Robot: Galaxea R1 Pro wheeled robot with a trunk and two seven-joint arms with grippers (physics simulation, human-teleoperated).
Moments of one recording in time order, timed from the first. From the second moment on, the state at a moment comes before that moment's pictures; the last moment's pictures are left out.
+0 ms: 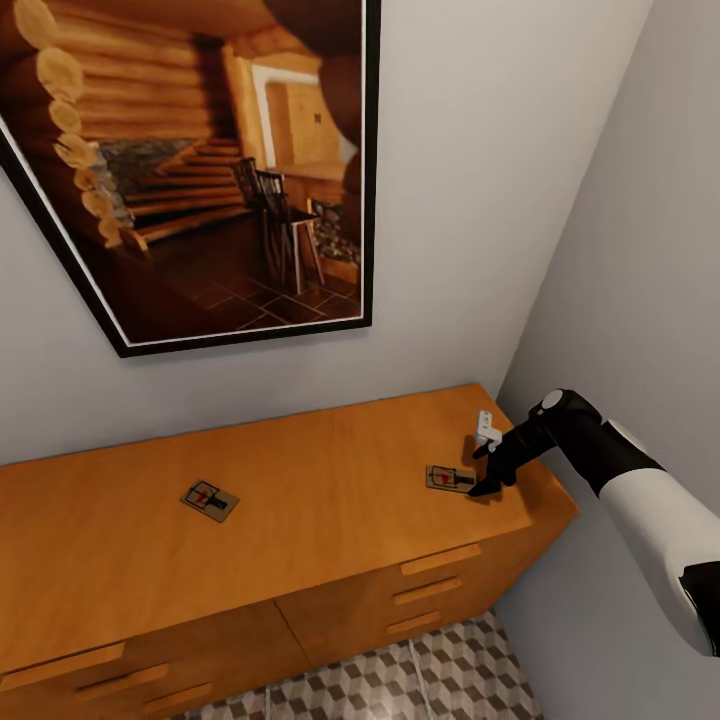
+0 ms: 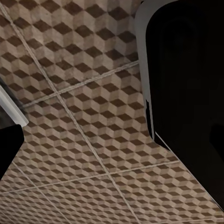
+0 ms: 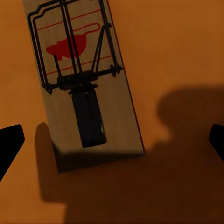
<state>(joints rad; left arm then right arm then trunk) -0.24 0.05 -0.29 0.08 0.11 -0.04 0.11 -1.10 -0.28 0.28 -0.69 0.61 0.32 1.40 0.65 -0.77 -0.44</state>
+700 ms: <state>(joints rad) -0.24 0.05 -0.29 0.08 0.11 -0.04 0.11 -1.10 -0.28 0.28 -0.74 0.61 0.32 1.40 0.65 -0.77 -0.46</state>
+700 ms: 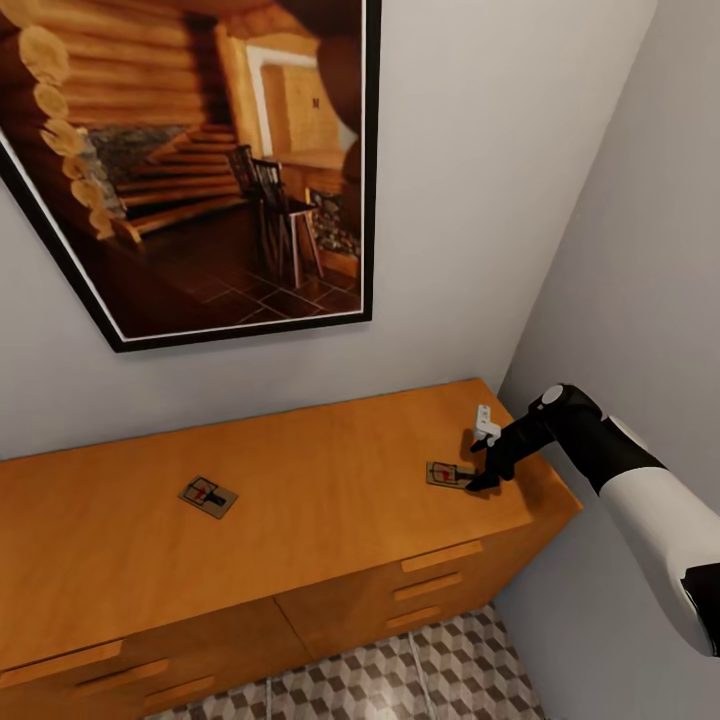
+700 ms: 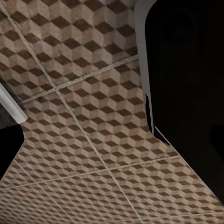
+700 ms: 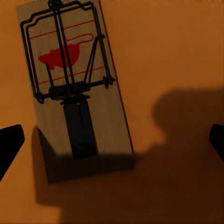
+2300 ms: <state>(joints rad) -0.24 0.05 -0.29 0.08 0.11 -0.04 0.11 -1.10 -0.28 0.29 -0.74 0.61 0.31 1.36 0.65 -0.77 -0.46</state>
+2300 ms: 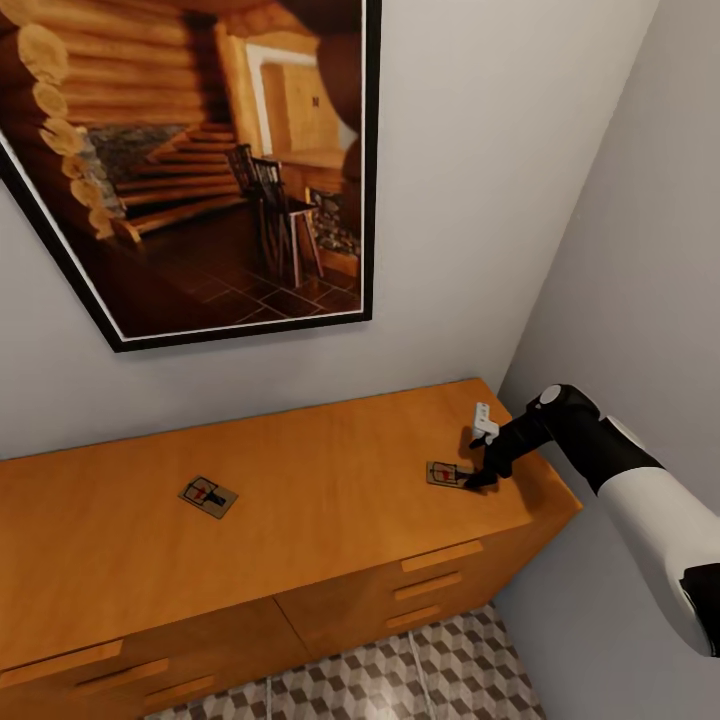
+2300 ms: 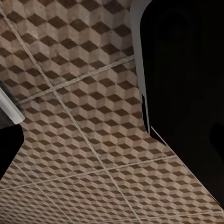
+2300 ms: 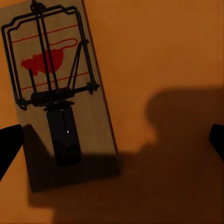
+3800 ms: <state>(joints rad) -0.24 0.05 -0.29 0.08 0.11 -0.04 0.11 -1.10 -0.27 0.29 -0.73 0.61 0.29 1.35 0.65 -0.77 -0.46</state>
